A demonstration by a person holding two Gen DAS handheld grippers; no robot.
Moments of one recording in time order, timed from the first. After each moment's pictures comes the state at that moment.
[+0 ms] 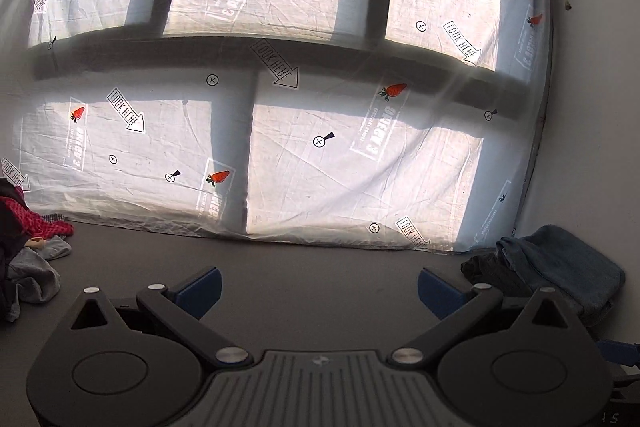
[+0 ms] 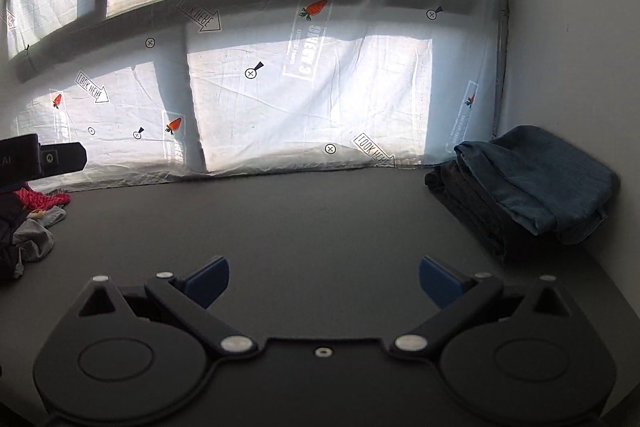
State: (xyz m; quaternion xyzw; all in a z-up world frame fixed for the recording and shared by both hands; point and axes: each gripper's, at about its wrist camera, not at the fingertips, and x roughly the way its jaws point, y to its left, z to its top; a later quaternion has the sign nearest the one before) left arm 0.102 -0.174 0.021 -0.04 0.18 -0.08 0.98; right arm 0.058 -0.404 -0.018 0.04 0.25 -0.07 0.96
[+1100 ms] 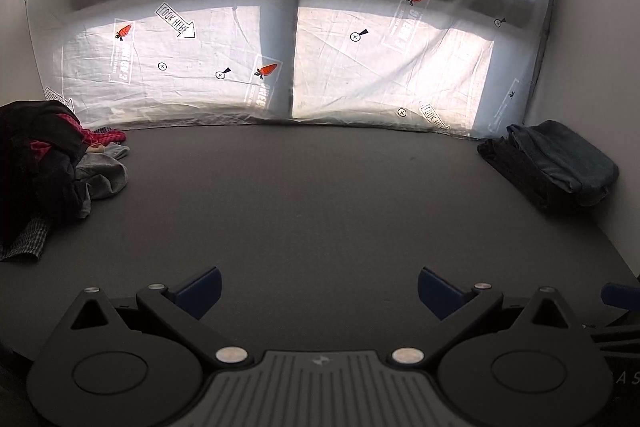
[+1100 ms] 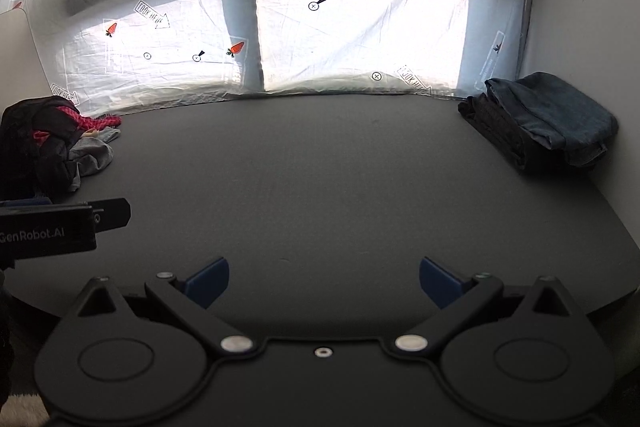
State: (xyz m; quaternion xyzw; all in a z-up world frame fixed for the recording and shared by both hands) left arm -0.019 -0.085 -0.029 -0.01 0.31 -0.08 0.95; right arm -0.061 -0.273 -0.046 0.03 0.33 -0.05 0.94
